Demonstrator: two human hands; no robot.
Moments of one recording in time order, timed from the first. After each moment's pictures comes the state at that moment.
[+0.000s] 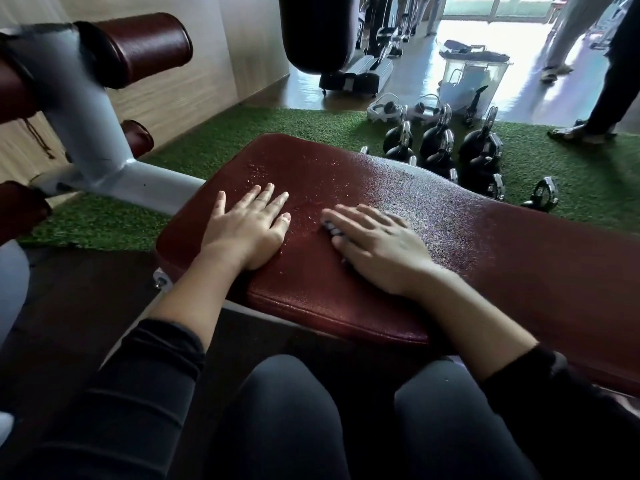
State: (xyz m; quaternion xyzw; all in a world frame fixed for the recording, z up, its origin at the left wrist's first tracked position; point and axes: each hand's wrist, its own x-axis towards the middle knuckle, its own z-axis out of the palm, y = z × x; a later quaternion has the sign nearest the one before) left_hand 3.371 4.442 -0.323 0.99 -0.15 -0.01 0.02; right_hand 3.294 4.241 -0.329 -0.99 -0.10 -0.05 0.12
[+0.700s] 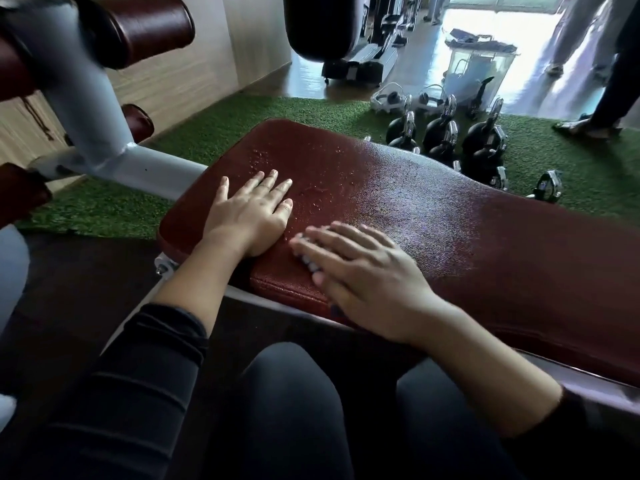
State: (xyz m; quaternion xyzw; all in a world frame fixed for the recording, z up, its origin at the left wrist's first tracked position) left_hand 3.373 4.444 -0.325 0.99 -0.16 0.00 0.03; right_hand 3.246 4.267 -0.337 -0.97 -0.21 -0.13 0.07
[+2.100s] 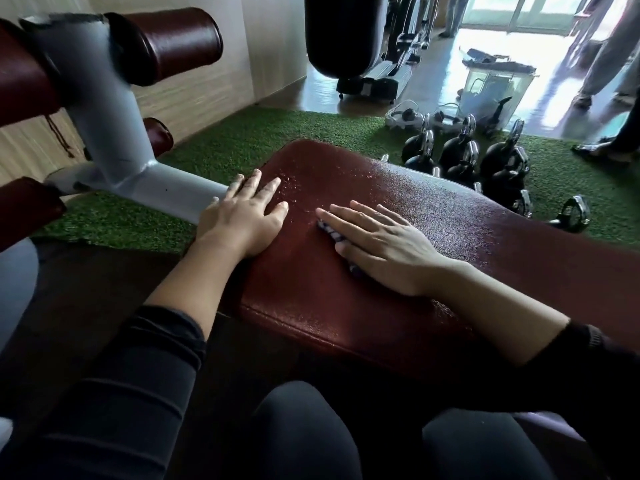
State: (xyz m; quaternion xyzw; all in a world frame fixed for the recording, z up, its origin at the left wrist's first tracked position) left_hand 3.423 4.482 -0.314 0.99 -0.07 -0.01 0.10; right_hand 3.354 4.258 -0.330 -0.97 -0.23 -0.05 0.06
